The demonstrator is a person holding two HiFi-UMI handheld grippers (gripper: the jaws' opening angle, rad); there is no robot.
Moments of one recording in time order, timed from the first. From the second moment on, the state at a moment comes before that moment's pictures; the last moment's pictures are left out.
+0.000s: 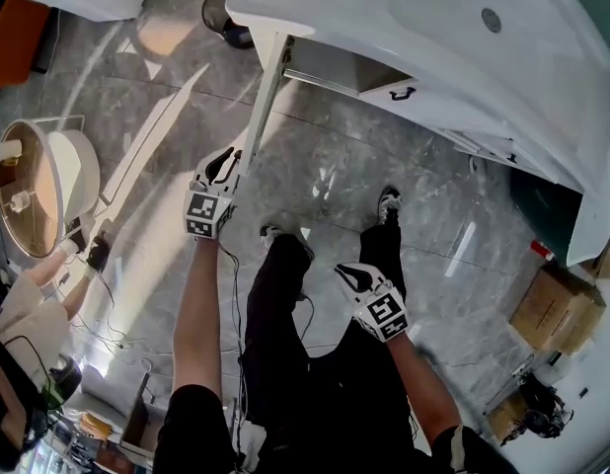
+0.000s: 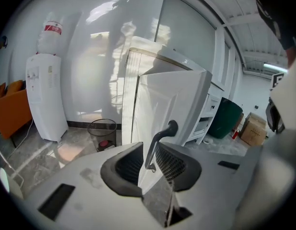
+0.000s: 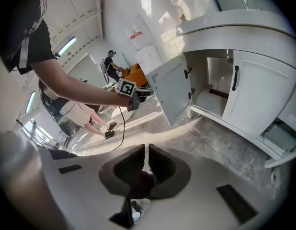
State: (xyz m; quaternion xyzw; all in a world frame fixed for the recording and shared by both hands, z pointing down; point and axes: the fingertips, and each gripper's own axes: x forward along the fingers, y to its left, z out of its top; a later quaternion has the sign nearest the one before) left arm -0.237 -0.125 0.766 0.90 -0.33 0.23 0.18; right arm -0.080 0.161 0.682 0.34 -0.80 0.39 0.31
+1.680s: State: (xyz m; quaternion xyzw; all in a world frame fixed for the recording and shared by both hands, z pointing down) left arm -0.268 0.037 0.492 0.86 -0.42 0.17 0.25; right arm -0.038 0.137 0.484 0.26 -0.87 0.22 0.36
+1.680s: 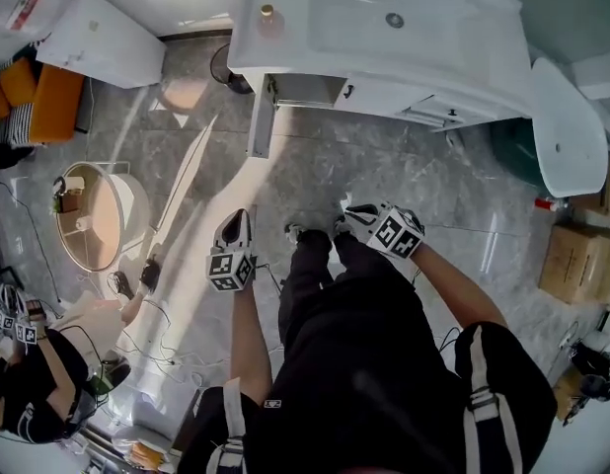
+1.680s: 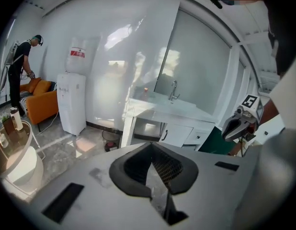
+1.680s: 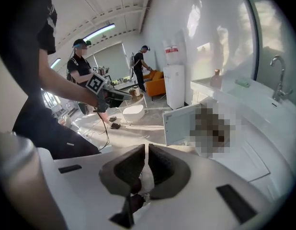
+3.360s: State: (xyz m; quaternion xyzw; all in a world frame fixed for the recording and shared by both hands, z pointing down) left arm -0.108 0.141 0.366 0.92 -0.31 0.13 0.19; right arm 0.062 0.148 0.401 0.38 -0.87 0.17 0.27
